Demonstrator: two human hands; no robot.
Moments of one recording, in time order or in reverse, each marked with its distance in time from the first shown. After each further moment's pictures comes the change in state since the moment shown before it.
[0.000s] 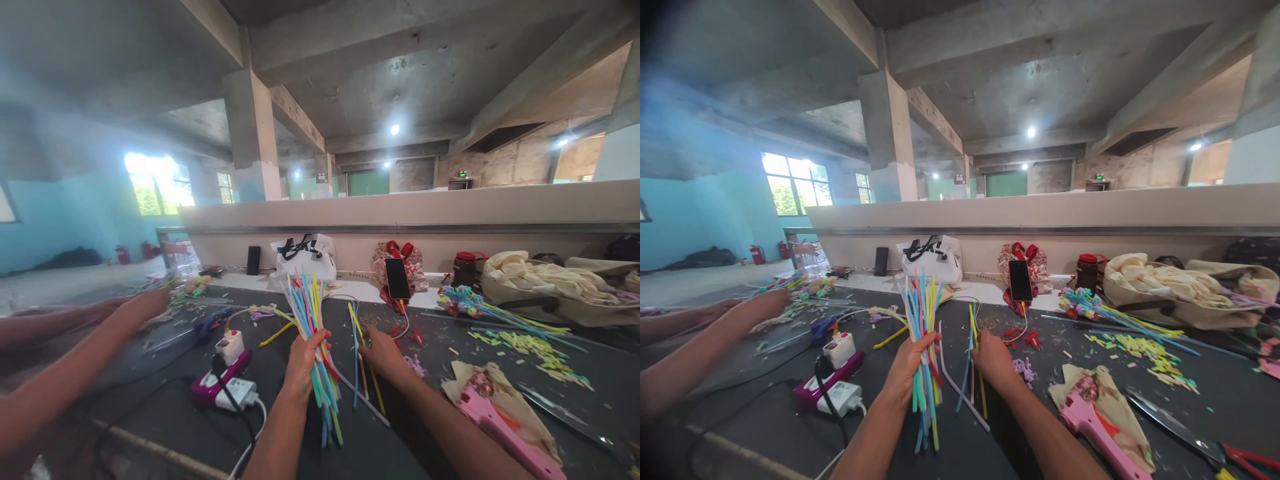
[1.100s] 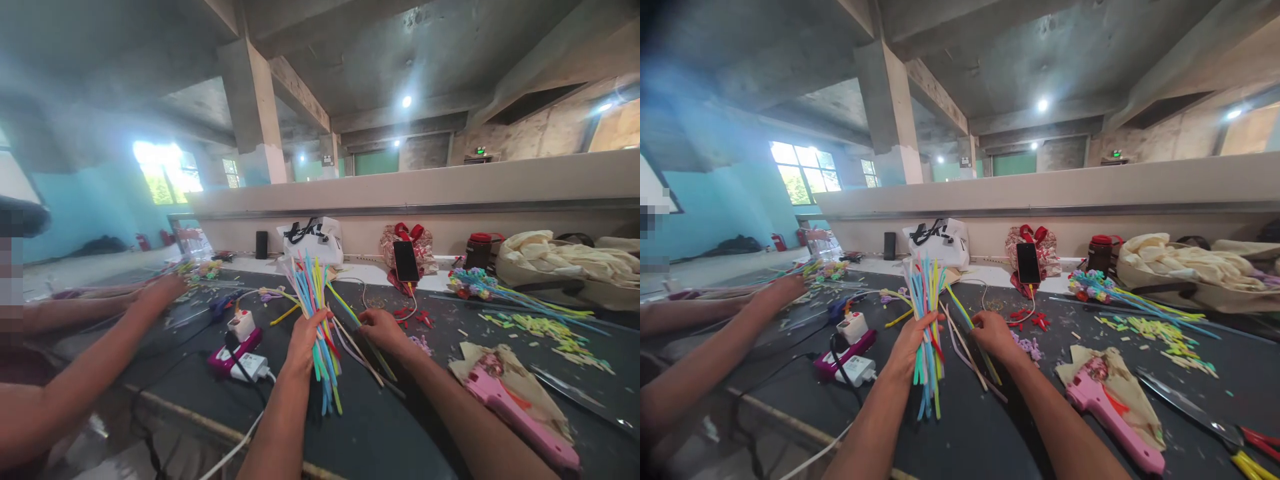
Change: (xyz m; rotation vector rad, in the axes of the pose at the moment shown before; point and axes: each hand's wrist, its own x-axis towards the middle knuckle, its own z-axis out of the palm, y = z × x) left_hand 0.001 0.001 -0.006 -0.014 -0.010 -0.013; right_hand 0.007 -0.004 -0.003 0.167 -0.082 -0.170
